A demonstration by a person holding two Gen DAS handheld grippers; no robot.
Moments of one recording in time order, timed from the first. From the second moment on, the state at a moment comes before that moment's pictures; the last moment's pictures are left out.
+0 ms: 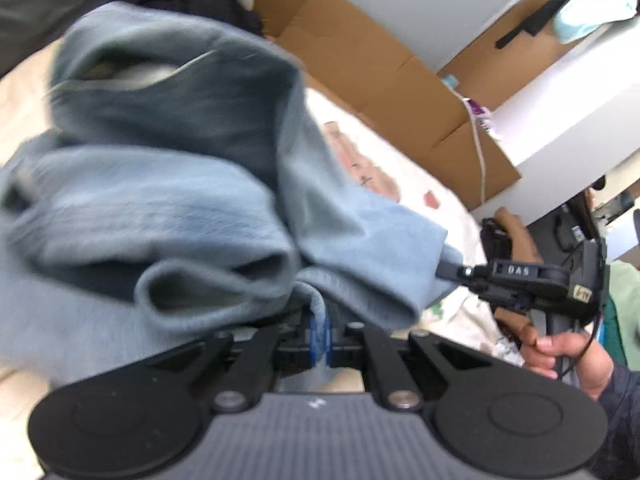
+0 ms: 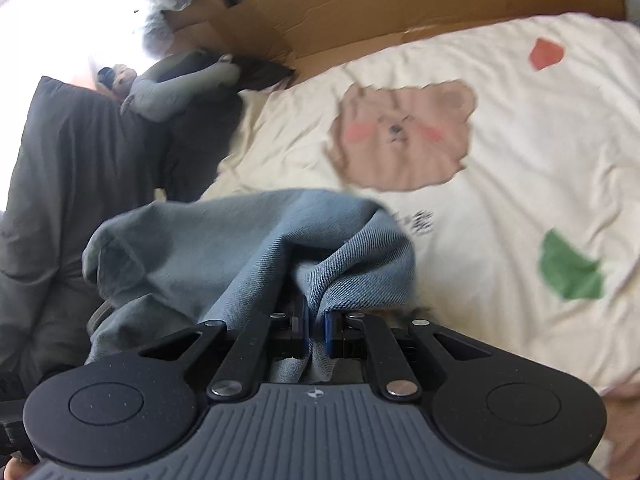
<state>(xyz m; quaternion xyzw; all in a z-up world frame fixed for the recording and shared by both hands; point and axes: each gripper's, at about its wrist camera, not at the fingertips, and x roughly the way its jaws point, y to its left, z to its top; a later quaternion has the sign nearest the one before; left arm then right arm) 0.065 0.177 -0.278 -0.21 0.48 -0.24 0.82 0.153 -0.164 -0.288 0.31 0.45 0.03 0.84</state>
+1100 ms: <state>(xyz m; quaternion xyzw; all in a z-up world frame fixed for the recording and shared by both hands) 0.123 0.013 -0.194 -0.28 0.37 -0.44 0.77 0.212 -0.296 -0.108 0.14 0.48 0.04 0.87</state>
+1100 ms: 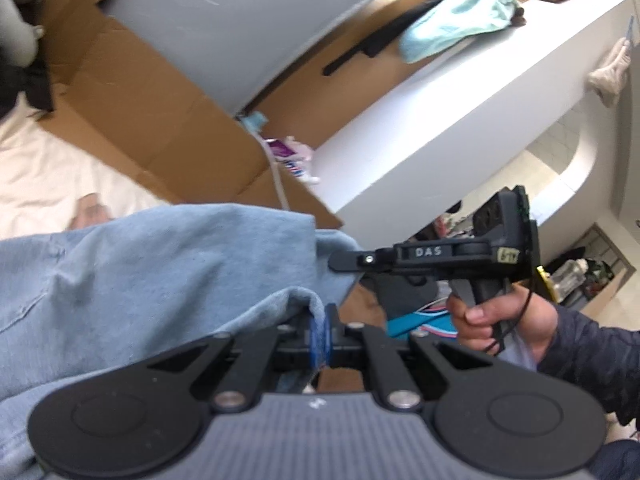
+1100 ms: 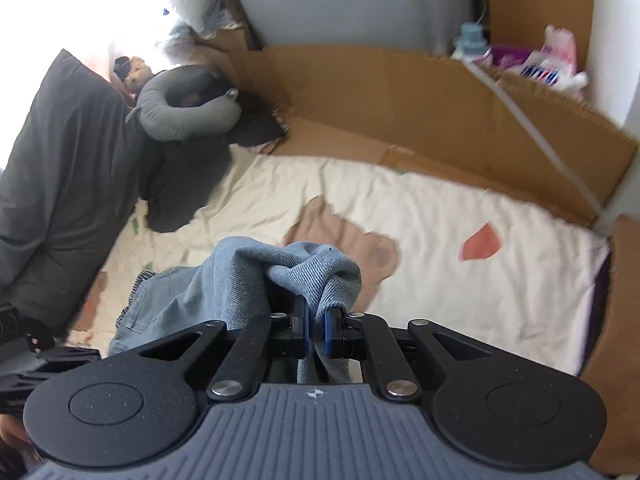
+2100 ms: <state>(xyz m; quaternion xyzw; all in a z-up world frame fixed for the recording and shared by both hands) 0.129 0.036 -0.260 -0.27 0.49 -0.34 0.76 0.148 -0.338 -0.165 0.11 0.54 -0.06 0.83</state>
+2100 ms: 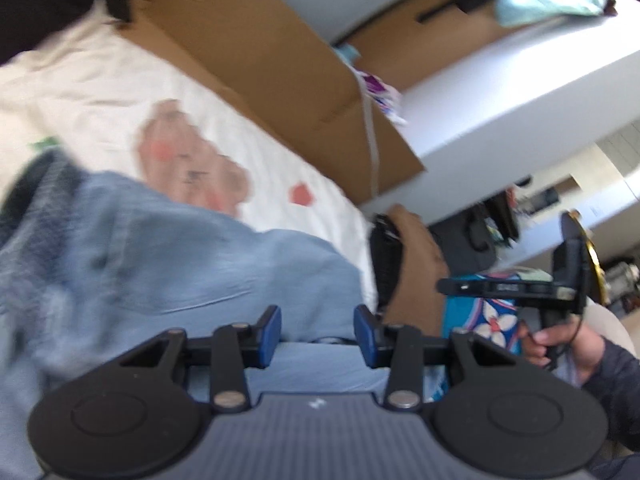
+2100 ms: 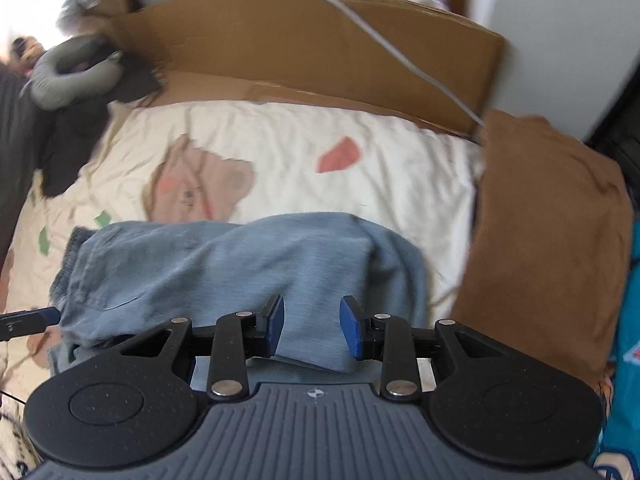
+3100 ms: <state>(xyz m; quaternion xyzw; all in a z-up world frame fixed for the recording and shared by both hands) 0.115 0.187 -0.344 -0.41 0.50 -0.11 0.75 0.197 -0.076 -0.207 -0.03 0.53 0.10 0.84</state>
